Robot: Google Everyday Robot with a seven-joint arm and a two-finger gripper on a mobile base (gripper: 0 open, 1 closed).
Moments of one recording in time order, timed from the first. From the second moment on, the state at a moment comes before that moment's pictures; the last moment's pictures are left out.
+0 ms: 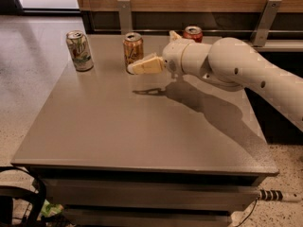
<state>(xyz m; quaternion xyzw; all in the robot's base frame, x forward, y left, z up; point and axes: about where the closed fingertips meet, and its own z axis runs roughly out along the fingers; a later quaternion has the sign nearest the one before) 0.691 -0.009 0.904 -0.36 0.69 0.19 0.60</state>
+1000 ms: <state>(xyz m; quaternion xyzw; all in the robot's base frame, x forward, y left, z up) 0.723 0.024 0.877 -0.35 0.69 0.25 0.58</state>
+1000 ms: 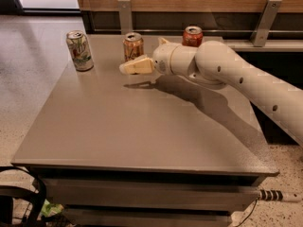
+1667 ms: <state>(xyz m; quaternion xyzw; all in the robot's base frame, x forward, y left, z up) 0.732 0.037 0.871 -0.34 0.68 0.27 0.59</state>
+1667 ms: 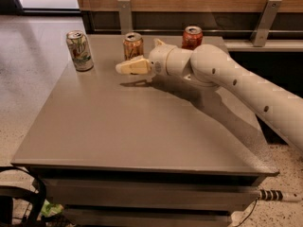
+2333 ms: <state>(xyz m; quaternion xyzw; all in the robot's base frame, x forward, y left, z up) 0.734 0.046 0.874 -0.34 0.67 0.27 0.60</state>
